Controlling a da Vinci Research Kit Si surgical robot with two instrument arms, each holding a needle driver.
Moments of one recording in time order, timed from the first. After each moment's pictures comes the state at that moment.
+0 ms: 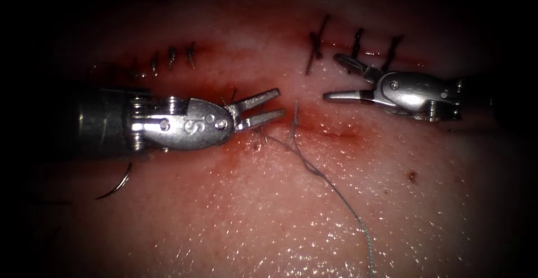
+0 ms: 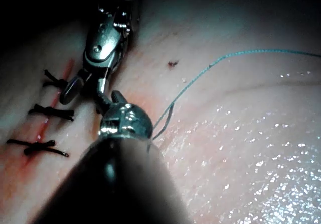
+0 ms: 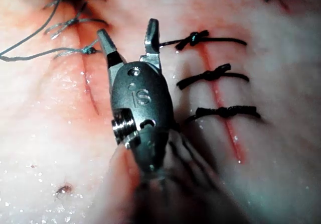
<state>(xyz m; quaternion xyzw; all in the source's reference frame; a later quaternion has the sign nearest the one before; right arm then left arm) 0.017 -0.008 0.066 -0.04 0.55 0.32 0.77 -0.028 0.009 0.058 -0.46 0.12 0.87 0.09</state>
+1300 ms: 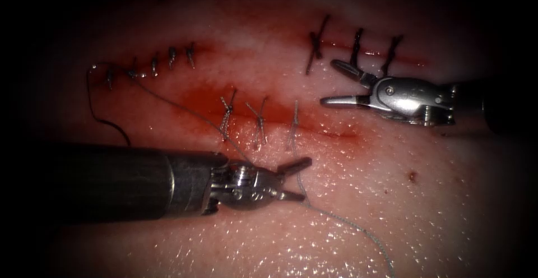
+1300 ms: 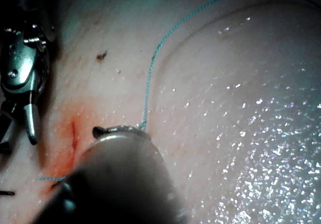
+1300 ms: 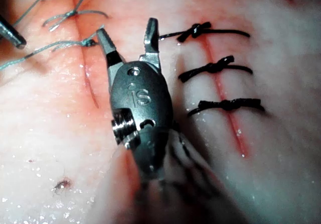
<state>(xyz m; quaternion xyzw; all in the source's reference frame) 0.017 -0.008 0.068 -0.03 0.55 0.32 0.77 -0.032 -0.001 0.065 -0.37 0.05 0.92 -0.12</state>
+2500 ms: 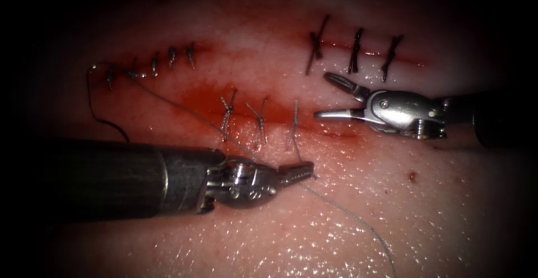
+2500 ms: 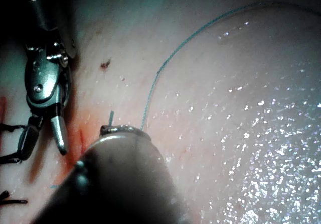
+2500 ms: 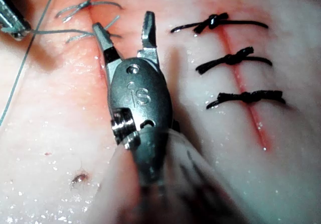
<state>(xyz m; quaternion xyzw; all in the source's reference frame) 0.017 -0.011 0.069 0.02 0.57 0.27 0.77 -0.032 0.000 0.063 -0.40 0.09 0.90 -0.11</state>
